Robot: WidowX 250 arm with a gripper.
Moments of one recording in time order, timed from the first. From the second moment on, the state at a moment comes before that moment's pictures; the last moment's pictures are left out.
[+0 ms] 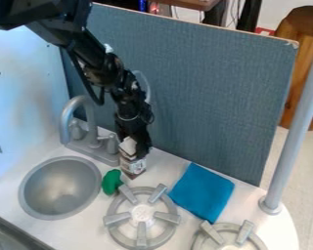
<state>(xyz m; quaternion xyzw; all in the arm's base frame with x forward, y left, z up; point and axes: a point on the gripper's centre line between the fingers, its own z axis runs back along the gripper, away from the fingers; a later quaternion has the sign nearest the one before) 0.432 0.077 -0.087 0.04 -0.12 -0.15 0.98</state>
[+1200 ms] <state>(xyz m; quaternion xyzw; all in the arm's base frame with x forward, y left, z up) 0.421 0.054 -0.014 0.00 -0.19 -0.13 0.97</state>
